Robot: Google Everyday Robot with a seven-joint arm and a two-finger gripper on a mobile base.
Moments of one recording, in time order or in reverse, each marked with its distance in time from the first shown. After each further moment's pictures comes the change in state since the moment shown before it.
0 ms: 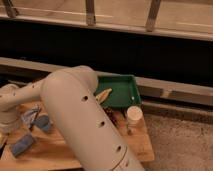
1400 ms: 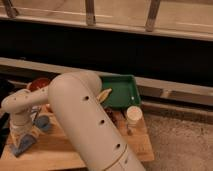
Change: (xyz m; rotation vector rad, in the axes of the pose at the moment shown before) arm 0.010 -0.031 0.035 -0.050 0.040 0.093
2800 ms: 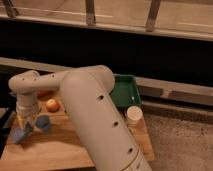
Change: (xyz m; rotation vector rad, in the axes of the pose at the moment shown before) arm -0.020 -0.044 -0.104 0.014 -0.062 0.007
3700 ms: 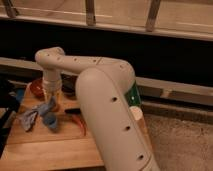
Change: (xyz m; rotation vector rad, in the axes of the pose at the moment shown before) arm 0.005 -0.145 -0.107 0.075 -0.063 0.272
